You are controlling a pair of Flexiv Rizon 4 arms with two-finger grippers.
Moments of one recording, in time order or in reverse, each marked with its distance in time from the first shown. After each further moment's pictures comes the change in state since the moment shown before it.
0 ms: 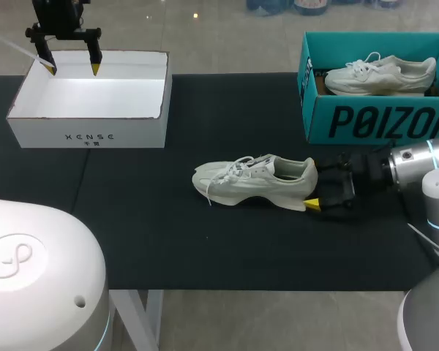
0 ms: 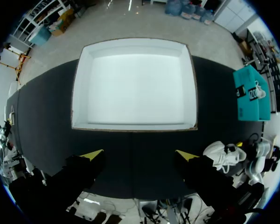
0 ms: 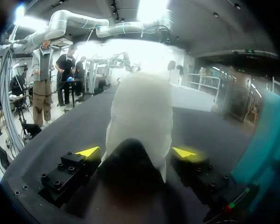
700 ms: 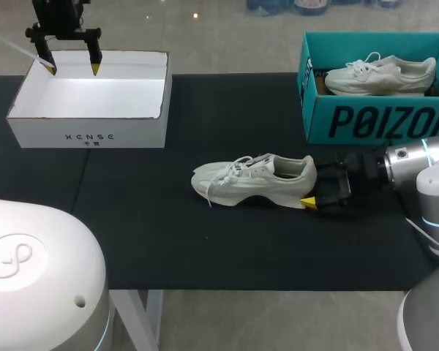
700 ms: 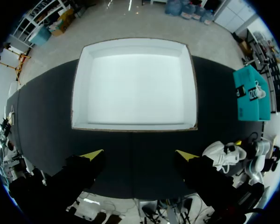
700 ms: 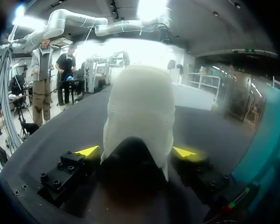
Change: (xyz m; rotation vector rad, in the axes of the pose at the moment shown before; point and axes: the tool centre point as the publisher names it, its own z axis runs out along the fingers) left arm 0.000 0.000 0.000 0.000 0.000 0.000; right arm -0.008 -0.005 0.007 0.008 0.002 0.001
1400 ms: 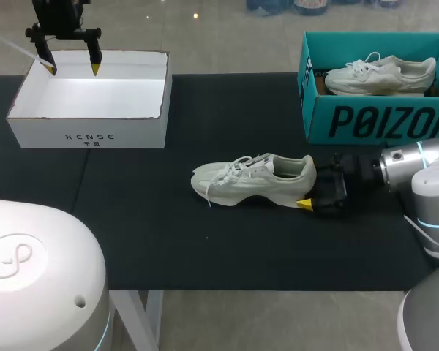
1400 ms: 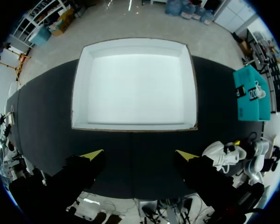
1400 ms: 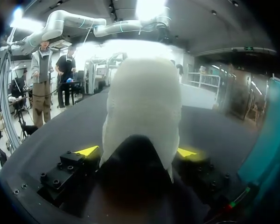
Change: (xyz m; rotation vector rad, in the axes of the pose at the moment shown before) left arm 0.000 0.000 0.000 0.000 0.000 0.000; right arm 0.002 -0.003 0.010 -0.011 0.005 0.021
